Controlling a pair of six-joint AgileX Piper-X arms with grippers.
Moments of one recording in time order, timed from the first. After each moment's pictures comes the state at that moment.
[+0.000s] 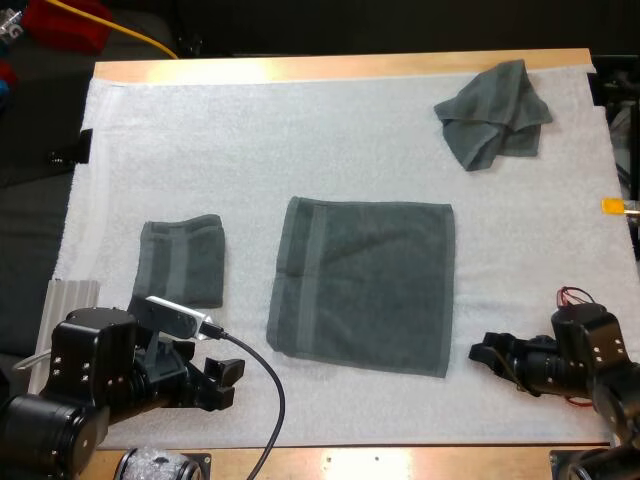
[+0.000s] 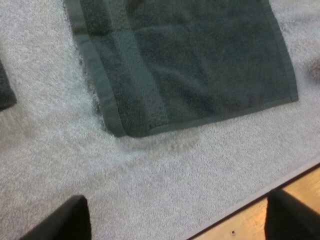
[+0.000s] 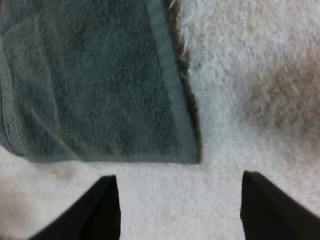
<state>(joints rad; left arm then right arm) -0.18 0.62 -0.96 1.46 0.38 -1.78 0.34 0.72 -0.36 0.76 -0.44 -1.02</state>
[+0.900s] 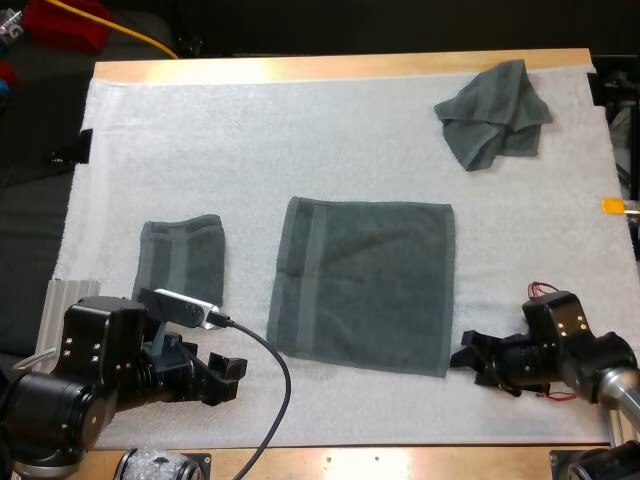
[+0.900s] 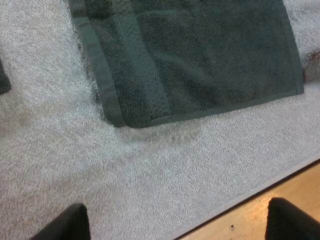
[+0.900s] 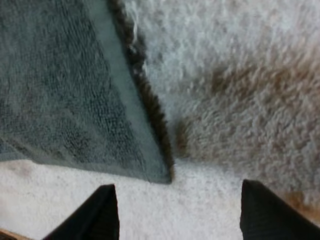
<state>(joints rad) -0.18 0.67 -0.96 1.49 0.38 -1.78 0.34 1.07 -0.34 0.58 -0.56 -1.06</state>
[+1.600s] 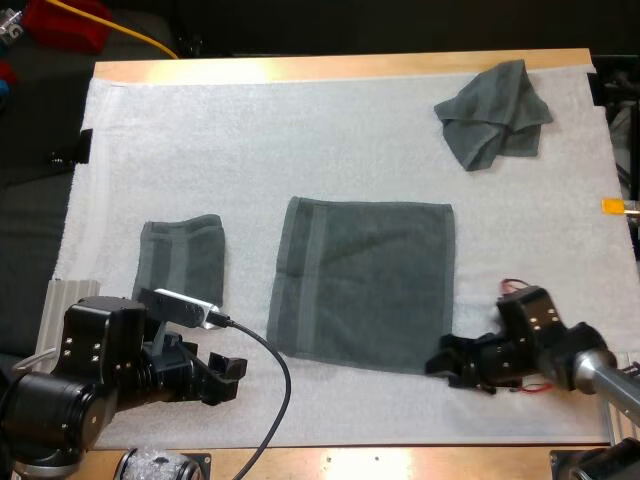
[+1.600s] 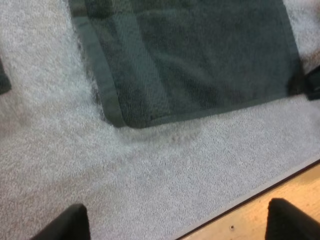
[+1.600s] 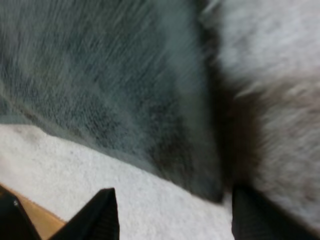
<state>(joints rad) -0.18 0.67 -0.96 1.49 0.38 -1.78 0.48 1.27 -0.35 0.40 -0.64 -1.06</state>
